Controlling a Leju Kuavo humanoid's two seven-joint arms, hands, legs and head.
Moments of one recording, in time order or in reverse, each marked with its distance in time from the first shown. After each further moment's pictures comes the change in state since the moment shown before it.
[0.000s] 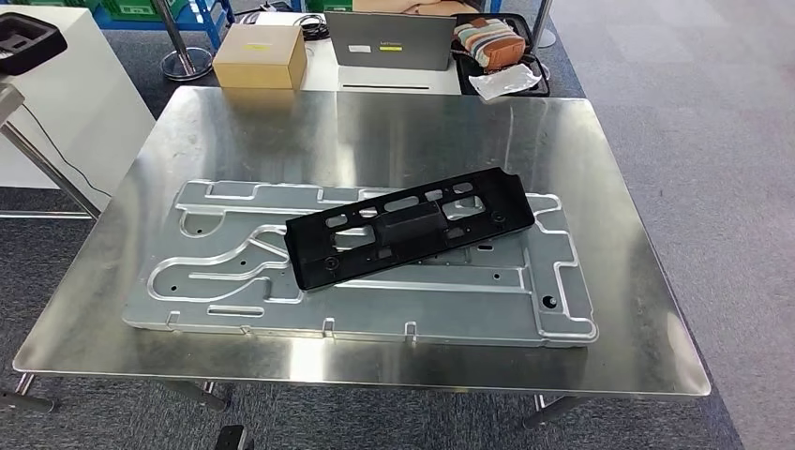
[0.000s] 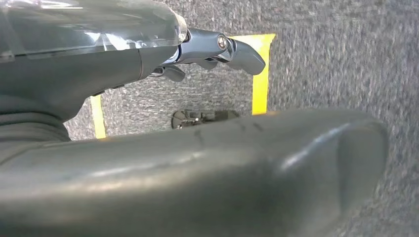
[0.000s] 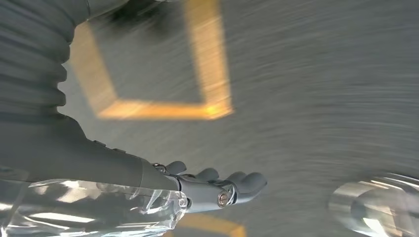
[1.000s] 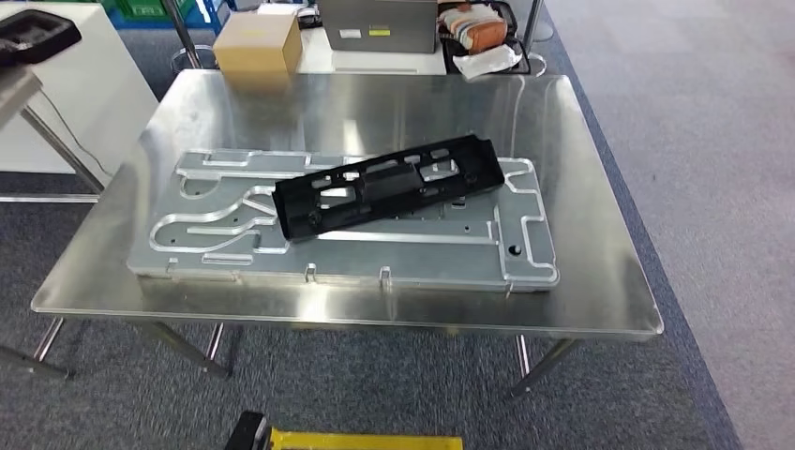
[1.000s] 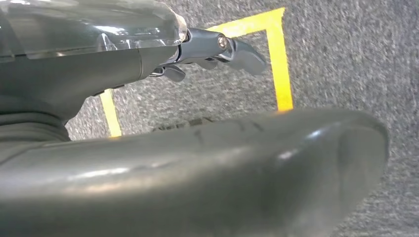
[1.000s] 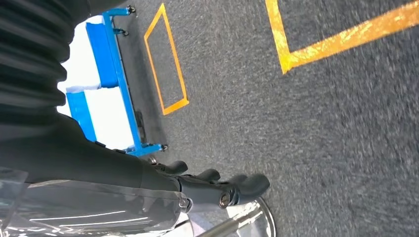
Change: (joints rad) left arm -0.034 0.013 -0.068 0.001 -0.100 -0.070 0.016; right arm -0.005 0.228 0.629 0.154 0.577 0.332 0.194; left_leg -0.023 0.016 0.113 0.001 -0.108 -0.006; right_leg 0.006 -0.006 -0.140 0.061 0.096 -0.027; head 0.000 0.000
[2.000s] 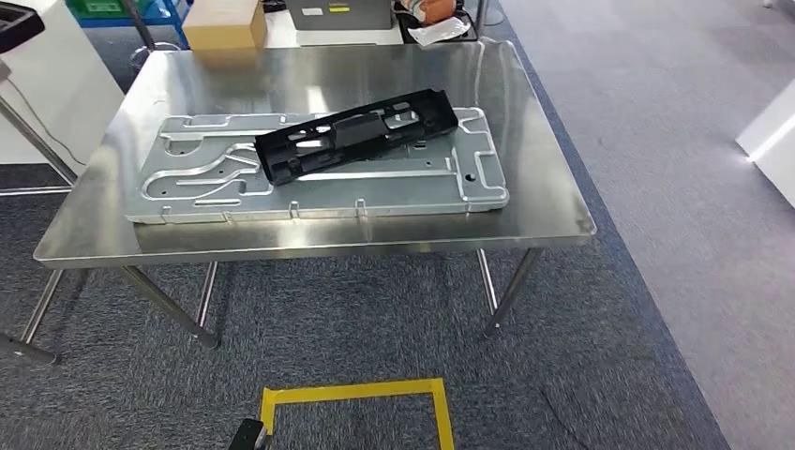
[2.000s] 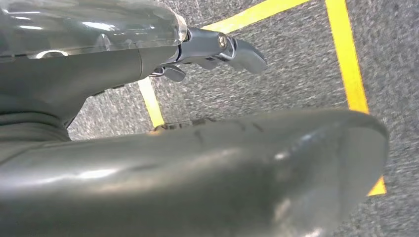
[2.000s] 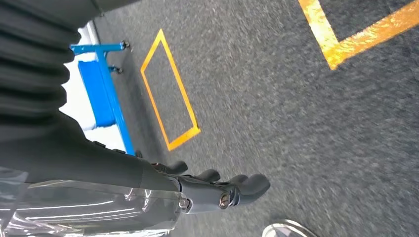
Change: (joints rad) left arm 0.012 0.006 -0.010 0.001 0.001 0.011 0.003; right arm -0.006 0.010 -0.043 0.006 -0.087 -0.022 -0.084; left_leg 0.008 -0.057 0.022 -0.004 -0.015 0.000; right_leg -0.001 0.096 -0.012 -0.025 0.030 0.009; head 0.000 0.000
